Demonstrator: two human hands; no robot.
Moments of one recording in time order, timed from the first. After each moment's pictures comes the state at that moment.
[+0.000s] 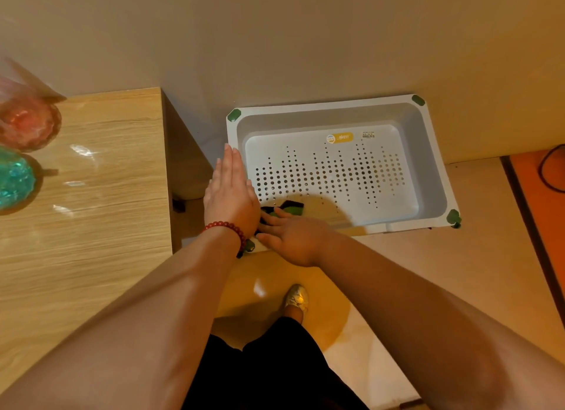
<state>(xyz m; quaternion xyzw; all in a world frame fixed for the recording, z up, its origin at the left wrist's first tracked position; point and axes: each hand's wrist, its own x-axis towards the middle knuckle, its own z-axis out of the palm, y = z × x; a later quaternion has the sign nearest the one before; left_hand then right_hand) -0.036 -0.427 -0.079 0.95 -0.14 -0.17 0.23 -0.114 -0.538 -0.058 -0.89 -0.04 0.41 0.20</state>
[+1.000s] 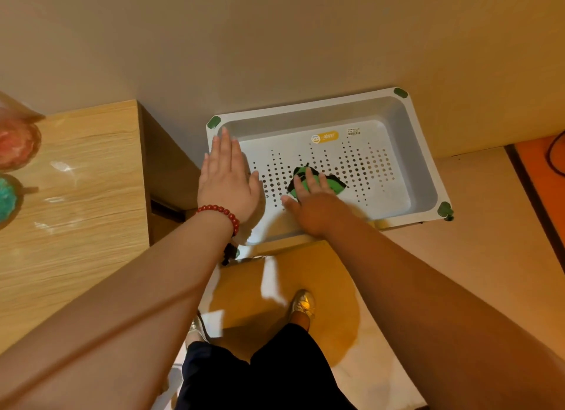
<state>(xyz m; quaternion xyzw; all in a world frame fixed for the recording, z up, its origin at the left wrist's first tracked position) -0.021 -0.455 -0.060 0.96 -0.26 -0.12 0.07 -0.114 -0.599 -0.080 -0.91 0.19 0.30 0.23</state>
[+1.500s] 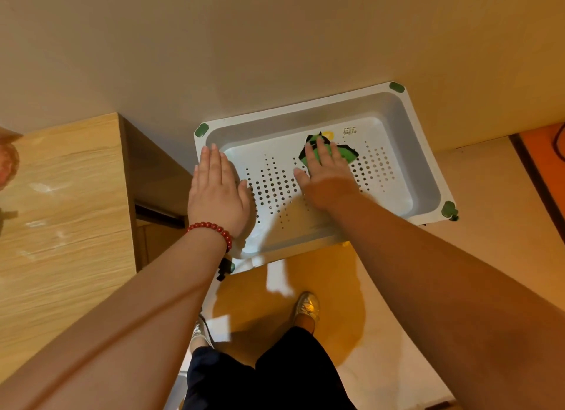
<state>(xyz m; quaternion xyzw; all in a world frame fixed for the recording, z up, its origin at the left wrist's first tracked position) -0.018 -0.457 -0.075 0.96 -0.24 -0.10 0.03 -0.079 -0.647 -0.101 -0.93 0.24 0.21 0.17</state>
